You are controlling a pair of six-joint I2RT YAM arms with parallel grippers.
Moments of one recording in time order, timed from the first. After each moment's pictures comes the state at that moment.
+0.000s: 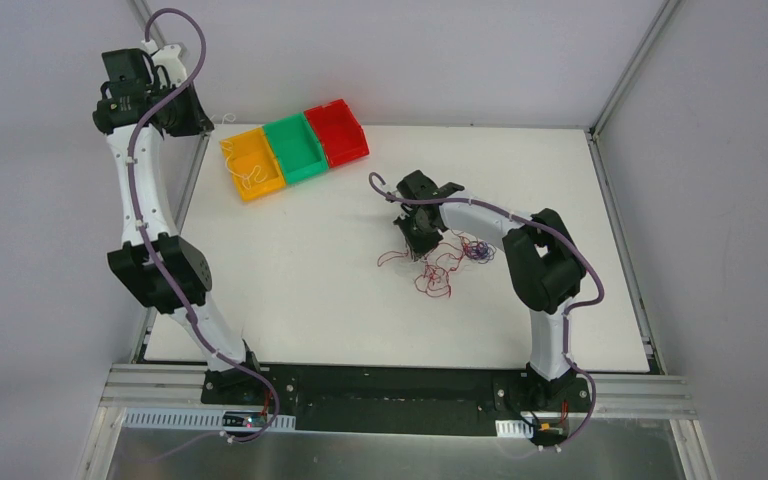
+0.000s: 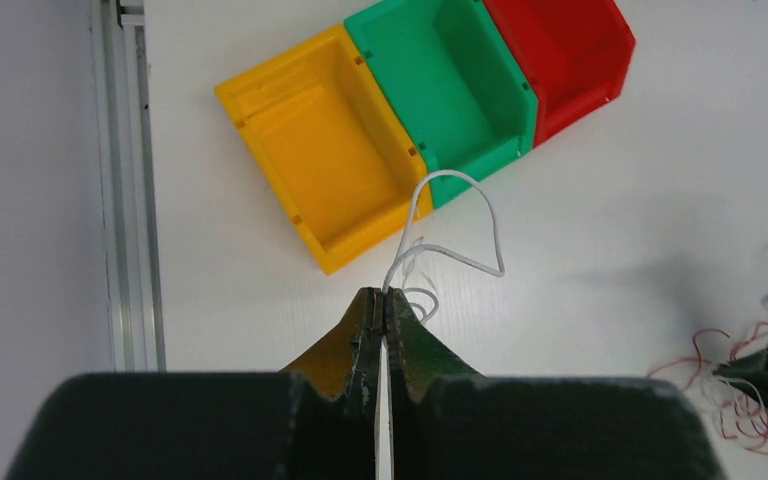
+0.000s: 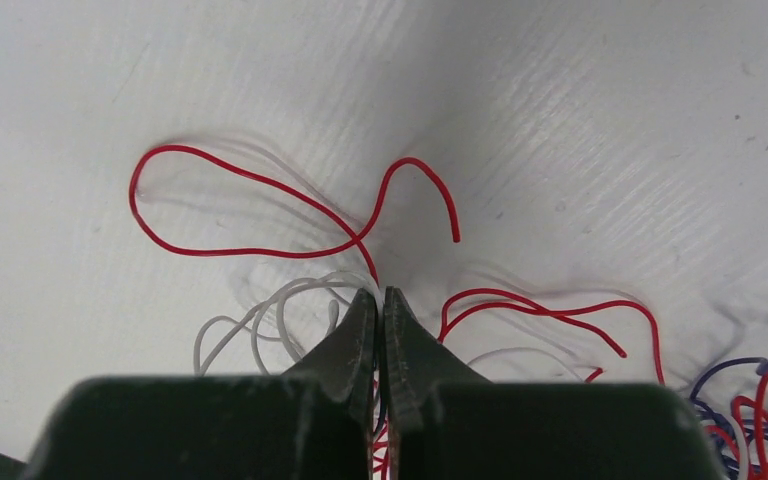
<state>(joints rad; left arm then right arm) 0.32 1.78 2.07 -0.95 0.43 0.10 0.67 2.00 1.44 -0.70 -0.07 0.08</state>
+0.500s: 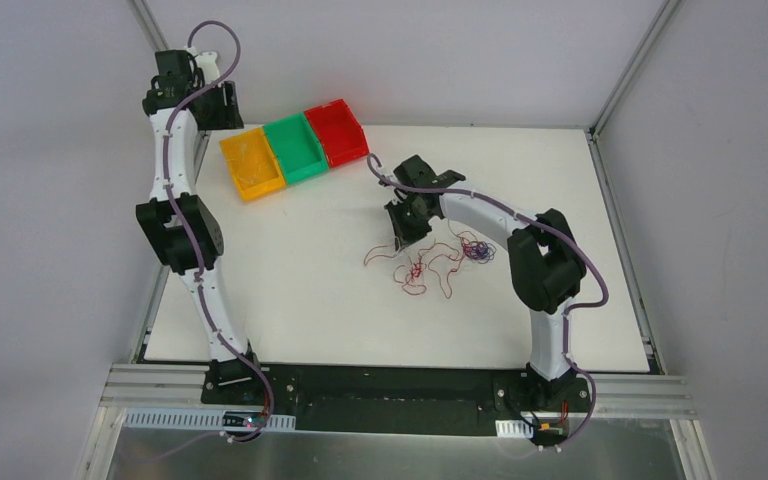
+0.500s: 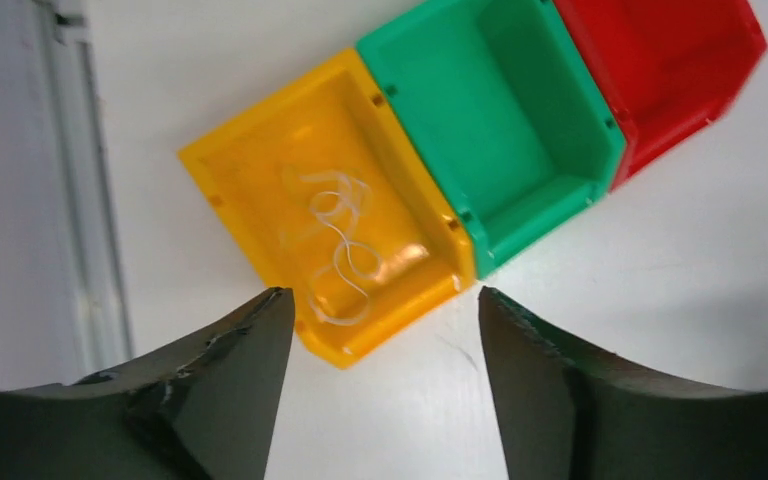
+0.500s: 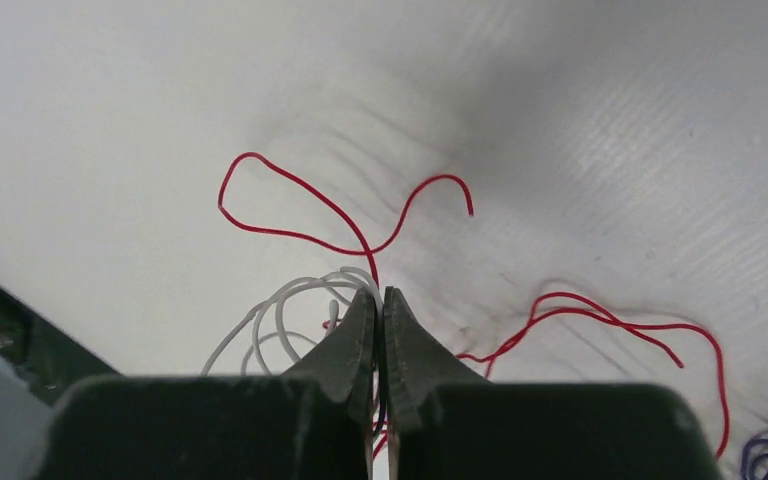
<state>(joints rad) 0.24 2.17 2.29 -0.85 0.29 0.12 0.67 2.00 1.57 -0.73 -0.24 0.18</state>
